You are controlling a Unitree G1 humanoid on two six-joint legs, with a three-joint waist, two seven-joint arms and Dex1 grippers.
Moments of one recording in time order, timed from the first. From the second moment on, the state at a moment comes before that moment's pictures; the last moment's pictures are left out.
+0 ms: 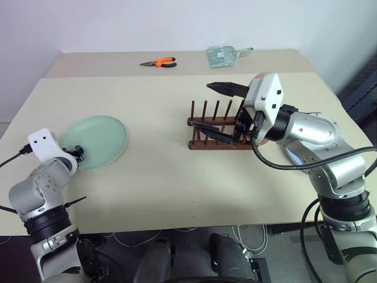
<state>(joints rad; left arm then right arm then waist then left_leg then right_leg) -0.41 0.34 0.69 -0.07 -0.39 1.08 0.14 -0.60 -0.63 0.11 -0.46 0.48 0.48 0.73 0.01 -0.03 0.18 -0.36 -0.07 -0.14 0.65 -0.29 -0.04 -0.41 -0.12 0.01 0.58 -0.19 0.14</state>
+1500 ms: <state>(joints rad) -0.28 0.48 0.09 -0.29 -0.48 0.58 -0.49 -0.64 -0.24 -0.20 -0.43 0.64 0.71 0.44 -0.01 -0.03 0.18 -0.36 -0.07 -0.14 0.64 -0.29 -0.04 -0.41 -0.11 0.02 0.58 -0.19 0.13</state>
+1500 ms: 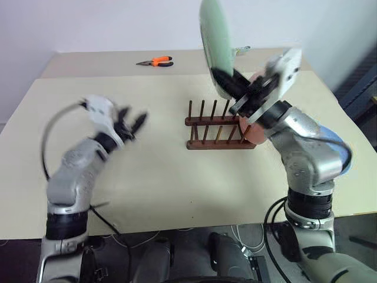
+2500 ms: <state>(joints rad) -0.25 0.50 -0.14 -0.44 -0.51 0.64 -0.72 -0.60 -0.58 -0.20 -0.50 0.71 0.69 0.30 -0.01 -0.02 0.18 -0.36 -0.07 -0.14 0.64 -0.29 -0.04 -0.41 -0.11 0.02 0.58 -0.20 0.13</state>
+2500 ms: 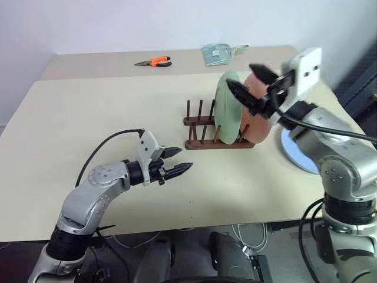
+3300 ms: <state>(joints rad) -0.32 0.48 -0.21 -0.39 -0.48 0.64 -0.78 0.04 -0.90 -0.11 -0.13 0.08 0.42 0.47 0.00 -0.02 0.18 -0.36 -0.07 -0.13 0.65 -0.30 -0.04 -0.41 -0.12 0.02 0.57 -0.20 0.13</state>
